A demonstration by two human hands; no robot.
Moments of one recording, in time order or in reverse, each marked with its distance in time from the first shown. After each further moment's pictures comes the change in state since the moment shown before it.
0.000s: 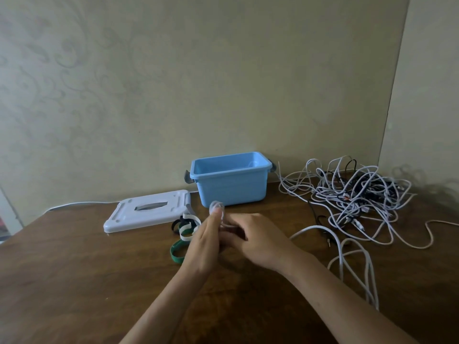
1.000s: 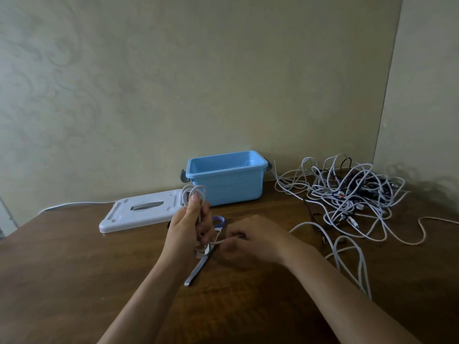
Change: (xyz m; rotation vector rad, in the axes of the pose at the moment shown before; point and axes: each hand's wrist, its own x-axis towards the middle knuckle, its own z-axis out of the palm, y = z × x) left_hand 0.010 0.013 -0.019 -0.489 -0.049 -0.009; right_hand 0.005 0.011 -0.014 -0.229 -0.264 0.110
